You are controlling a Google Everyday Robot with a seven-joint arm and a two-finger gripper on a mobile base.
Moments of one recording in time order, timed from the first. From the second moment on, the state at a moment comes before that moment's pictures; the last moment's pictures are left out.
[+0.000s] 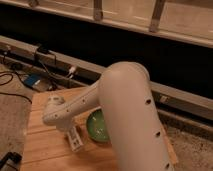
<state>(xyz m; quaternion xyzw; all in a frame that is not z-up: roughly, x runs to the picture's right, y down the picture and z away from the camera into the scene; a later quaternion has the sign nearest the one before) -0.198 0.229 0.815 -0.13 -0.25 -0.89 0.35</state>
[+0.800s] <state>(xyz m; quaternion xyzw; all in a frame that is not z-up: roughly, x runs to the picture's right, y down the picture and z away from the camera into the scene) -0.221 0.154 0.755 -0.07 -0.18 -0.91 0.36</state>
